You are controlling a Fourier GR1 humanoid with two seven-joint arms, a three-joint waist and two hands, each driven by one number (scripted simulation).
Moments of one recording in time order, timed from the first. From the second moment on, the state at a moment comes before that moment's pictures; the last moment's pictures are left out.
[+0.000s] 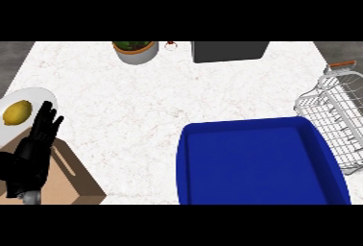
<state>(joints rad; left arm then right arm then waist) 0.06 0.38 -0.09 -1.67 0.12 0.34 0.11 0.20 -0.22 -0.10 -2.39 1.29 -0.01 1.12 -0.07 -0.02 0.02</state>
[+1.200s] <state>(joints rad) -0.02 0.36 -0.13 -1.63 0.09 0.32 0.10 -0.22 -0.27 -0.47 -2.20 1.19 0.28 1.03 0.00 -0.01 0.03</state>
